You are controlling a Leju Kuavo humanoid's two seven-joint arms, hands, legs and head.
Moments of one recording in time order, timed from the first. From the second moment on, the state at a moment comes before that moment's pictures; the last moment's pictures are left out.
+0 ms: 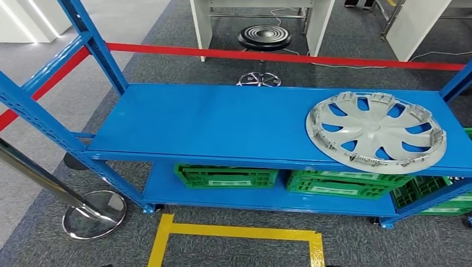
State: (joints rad) left arm -0.04 -0.20 0.73 -0.22 -0.33 0.44 -0.54; right arm -0.07 0.21 -1.19 -0.20 1.05 -0.17 -0.21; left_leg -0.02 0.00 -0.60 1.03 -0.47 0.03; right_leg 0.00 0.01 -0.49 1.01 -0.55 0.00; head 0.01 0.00
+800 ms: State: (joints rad) left arm -0.05 -0.21 0.73 -0.22 -0.35 0.47 -0.49; right arm -0.07 0.21 -1.20 -0.20 1.05 -0.17 -0.20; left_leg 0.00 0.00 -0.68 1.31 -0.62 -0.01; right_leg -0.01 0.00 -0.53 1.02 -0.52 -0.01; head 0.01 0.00
